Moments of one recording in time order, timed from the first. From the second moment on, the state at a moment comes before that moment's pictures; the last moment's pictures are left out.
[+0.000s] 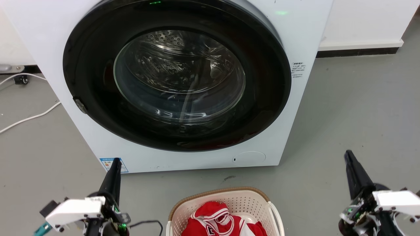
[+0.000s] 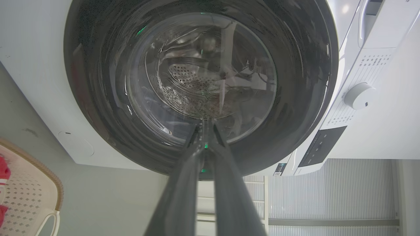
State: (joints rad) left arm -0.11 0.05 0.11 0.25 -1.61 -0.13 0.11; right arm -0.11 -0.05 -0.11 0.25 1.61 0.13 0.11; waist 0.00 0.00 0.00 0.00
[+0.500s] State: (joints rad) left arm -0.07 0.04 0.11 0.24 -1.49 -0.13 0.06; right arm -0.06 -0.04 -0.10 0.24 1.44 0.13 0.06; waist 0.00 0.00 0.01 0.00
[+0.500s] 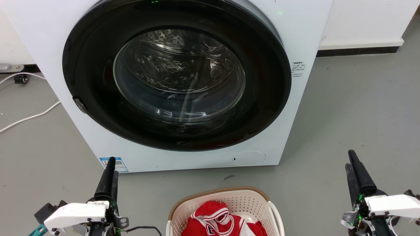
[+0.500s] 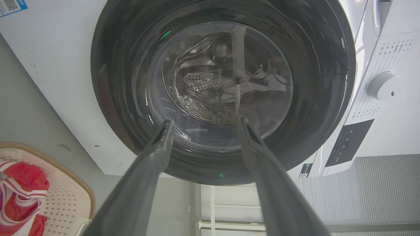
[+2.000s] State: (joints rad) left arm -0.01 0.05 0.02 0.08 -0.72 -0.05 -0.11; right arm 0.02 -0.05 -0.03 0.05 0.55 0.13 -0.11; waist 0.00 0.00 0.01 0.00
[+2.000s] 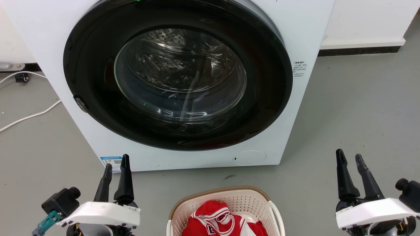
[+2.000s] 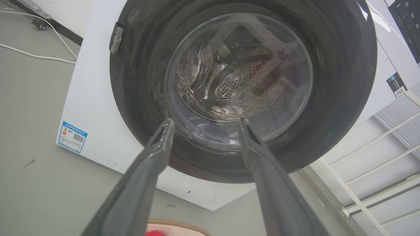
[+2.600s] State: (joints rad) left arm 0.01 0.05 -0.01 0.07 -0.50 -0.04 -0.16; right arm 0.04 -0.05 -0.02 0.00 0.34 0.13 -0.16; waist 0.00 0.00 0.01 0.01
